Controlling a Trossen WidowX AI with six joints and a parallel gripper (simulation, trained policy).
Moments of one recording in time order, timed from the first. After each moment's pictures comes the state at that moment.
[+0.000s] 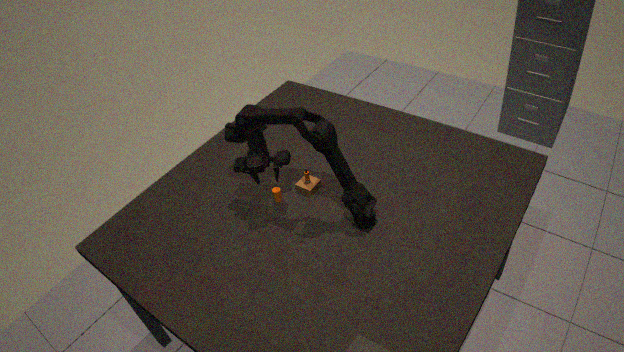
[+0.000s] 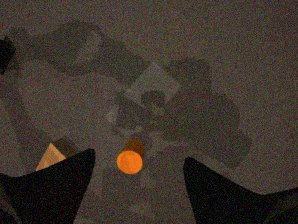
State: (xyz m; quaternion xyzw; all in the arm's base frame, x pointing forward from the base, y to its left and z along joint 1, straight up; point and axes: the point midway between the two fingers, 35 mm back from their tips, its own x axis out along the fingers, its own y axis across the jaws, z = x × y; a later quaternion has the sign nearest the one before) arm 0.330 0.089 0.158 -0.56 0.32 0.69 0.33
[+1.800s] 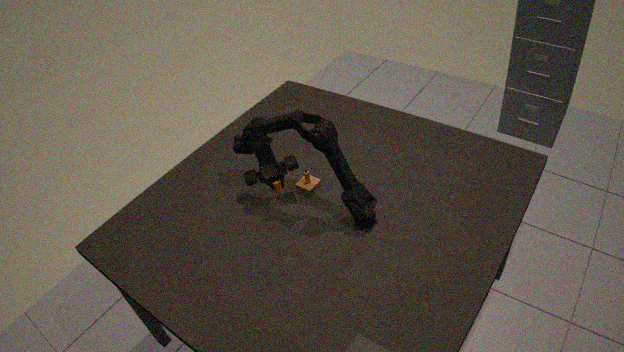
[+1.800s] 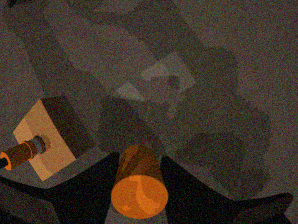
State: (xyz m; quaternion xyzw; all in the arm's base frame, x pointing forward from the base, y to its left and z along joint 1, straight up) arm 0.332 0.052 0.096 -0.62 0.27 0.70 0.22
